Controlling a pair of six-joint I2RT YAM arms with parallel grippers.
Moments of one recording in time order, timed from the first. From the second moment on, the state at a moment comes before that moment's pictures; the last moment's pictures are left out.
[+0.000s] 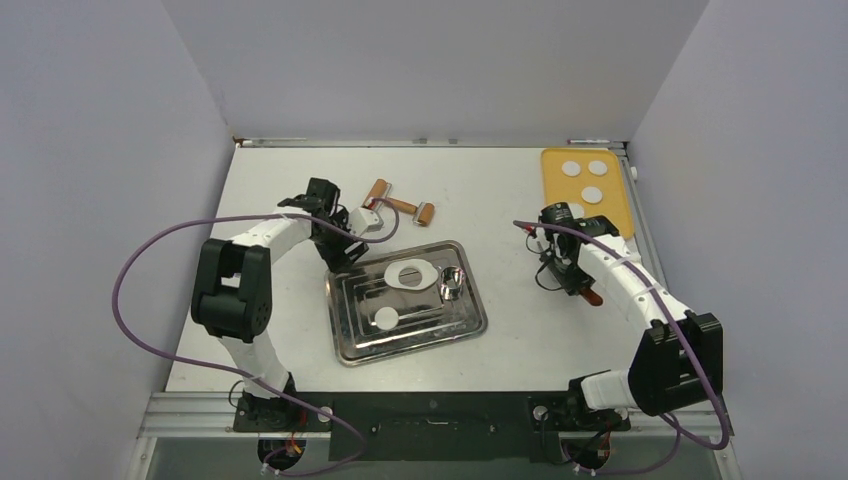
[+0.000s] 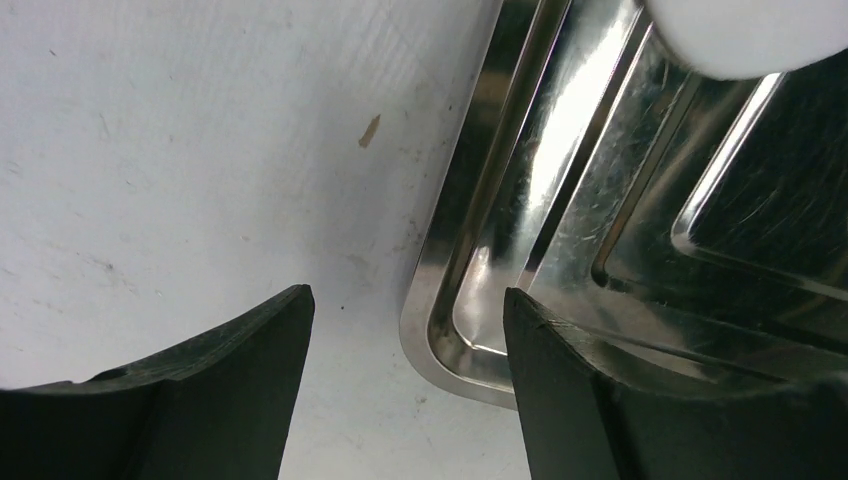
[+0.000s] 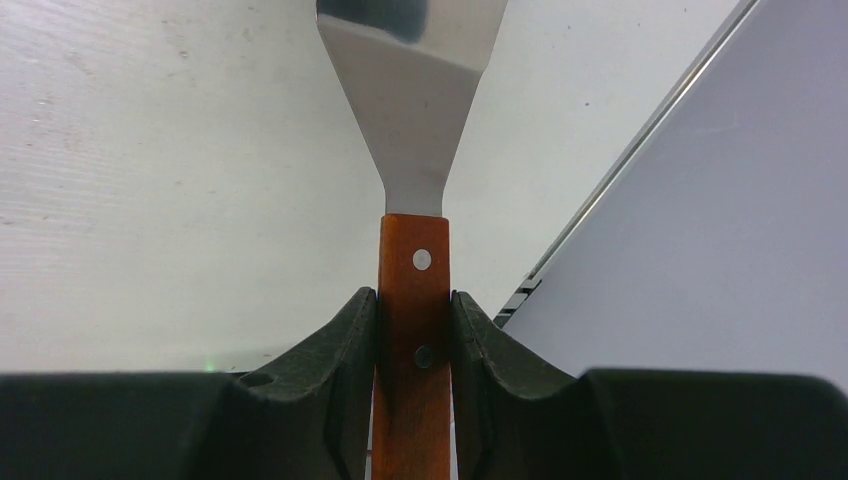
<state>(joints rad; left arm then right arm) -0.24 1.78 1.19 -0.63 0.27 0.79 0.23 1.37 1.04 -1.07 0.36 -0.30</state>
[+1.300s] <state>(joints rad) -0.22 1.83 1.16 -0.63 0.18 0.82 0.36 1.64 1.03 -0.66 0.20 -0.26</state>
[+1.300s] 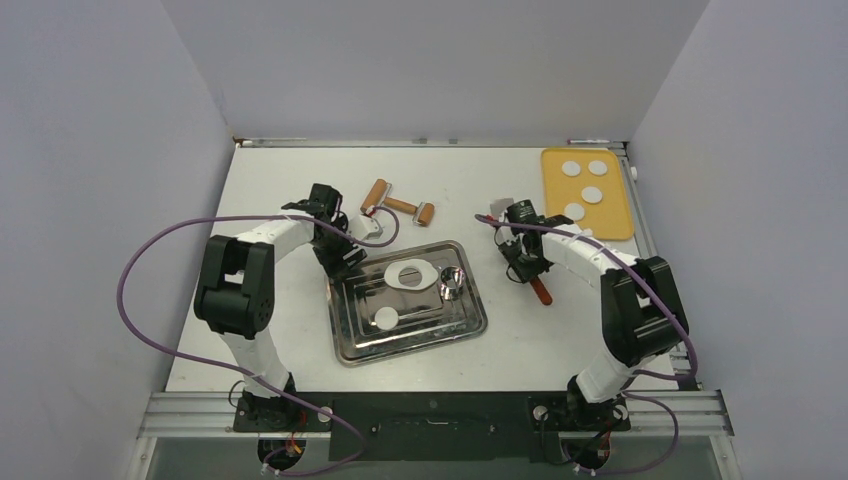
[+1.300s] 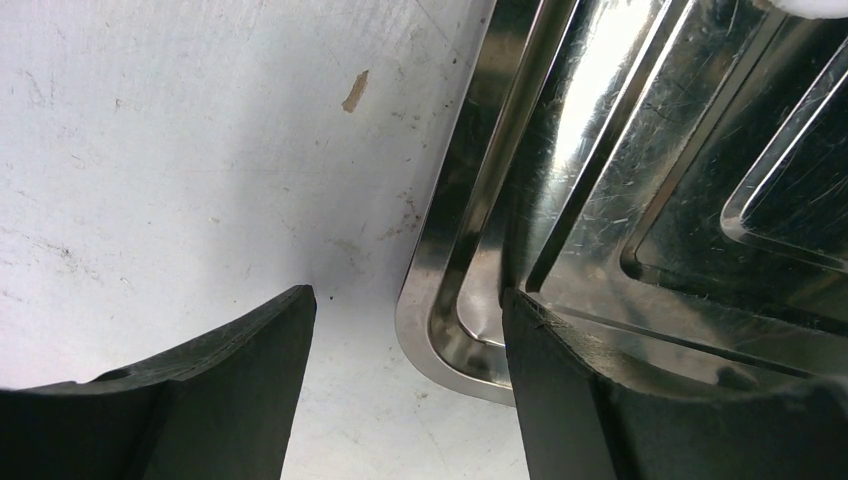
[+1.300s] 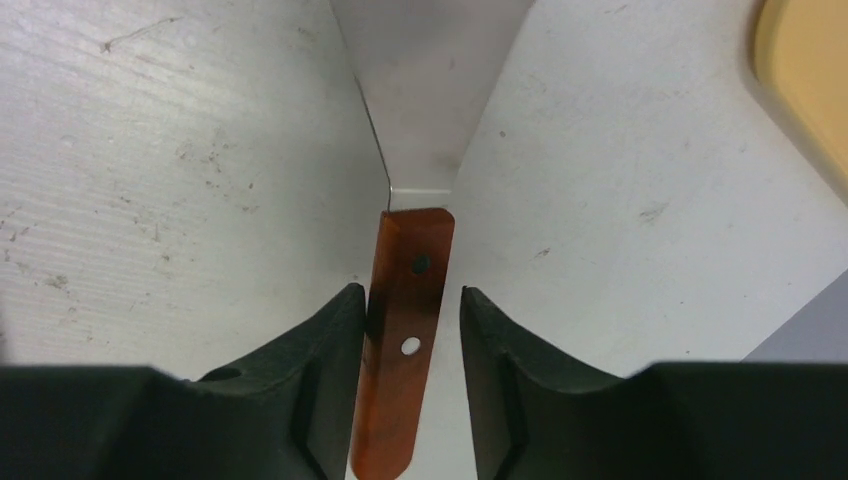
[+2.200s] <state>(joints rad) -0.22 1.83 1.17 -0.62 0.17 0.82 0.22 1.69 1.04 -0.64 0.00 -0.17</state>
